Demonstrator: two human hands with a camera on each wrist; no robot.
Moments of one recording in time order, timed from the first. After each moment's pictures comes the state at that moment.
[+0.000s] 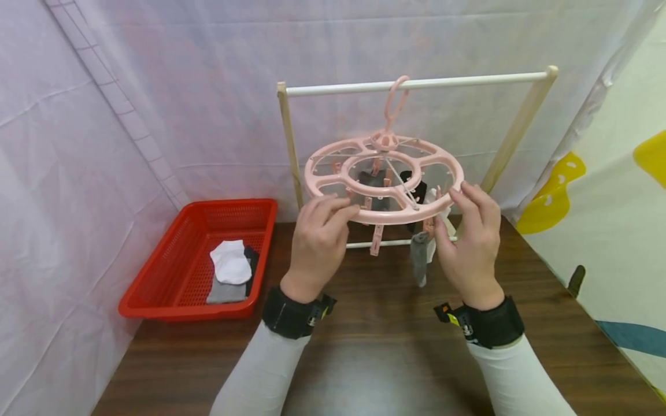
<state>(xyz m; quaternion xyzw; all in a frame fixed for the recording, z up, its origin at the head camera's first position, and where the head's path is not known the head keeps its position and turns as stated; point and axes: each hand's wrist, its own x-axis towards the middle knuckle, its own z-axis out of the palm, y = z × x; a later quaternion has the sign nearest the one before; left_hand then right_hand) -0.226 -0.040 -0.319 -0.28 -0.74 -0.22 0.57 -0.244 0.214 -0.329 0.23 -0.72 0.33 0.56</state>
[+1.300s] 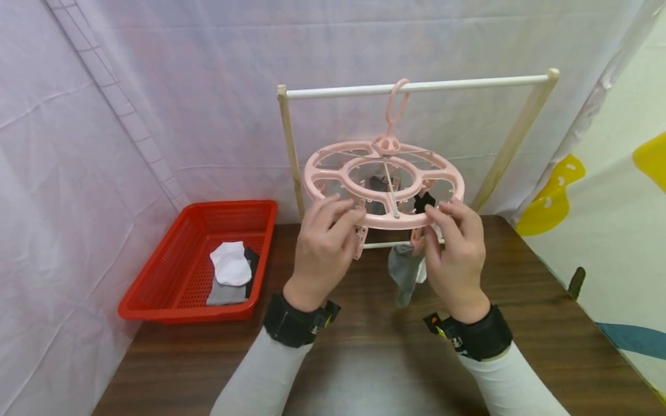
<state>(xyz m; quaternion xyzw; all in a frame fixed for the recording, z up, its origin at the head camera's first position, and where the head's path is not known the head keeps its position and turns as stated) -0.215 -0.031 -0.313 -0.29 -0.73 -0.24 0.57 -0.228 0.188 -0.333 0.24 -0.71 0.32 0.58</state>
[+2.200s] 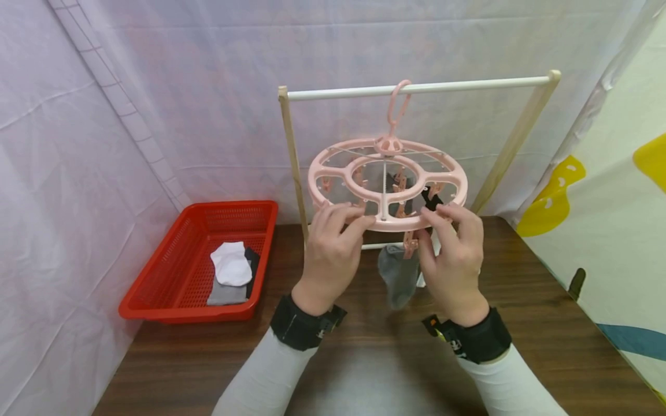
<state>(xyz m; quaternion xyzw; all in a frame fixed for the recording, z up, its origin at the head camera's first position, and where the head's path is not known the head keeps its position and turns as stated) -0.214 -0.020 -0.317 -0.28 -0.75 -0.20 0.56 -0.222 0.183 -0.330 0.25 -0.72 0.30 0.58</state>
